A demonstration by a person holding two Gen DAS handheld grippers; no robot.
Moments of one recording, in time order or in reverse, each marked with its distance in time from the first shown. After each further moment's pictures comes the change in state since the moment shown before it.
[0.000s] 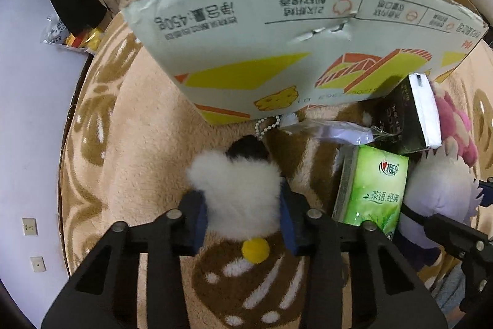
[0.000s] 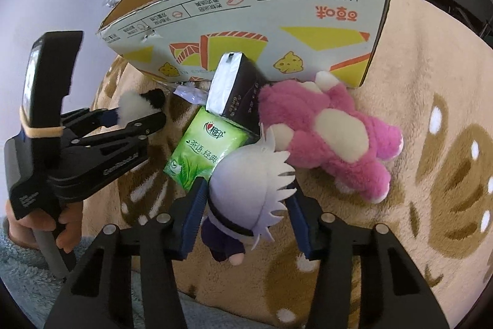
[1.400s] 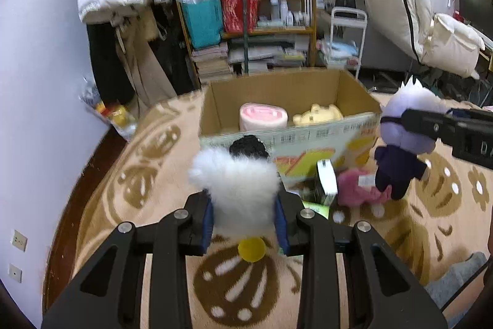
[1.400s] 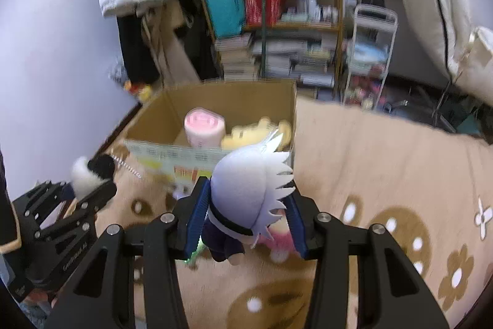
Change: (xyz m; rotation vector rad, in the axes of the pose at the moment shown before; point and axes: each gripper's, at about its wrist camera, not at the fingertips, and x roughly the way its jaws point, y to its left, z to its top) left arm -0.145 -0.016 -0.053 -0.069 -0.542 0.022; right arm -0.132 0.000 0.008 -0.074 -0.508 -0.145
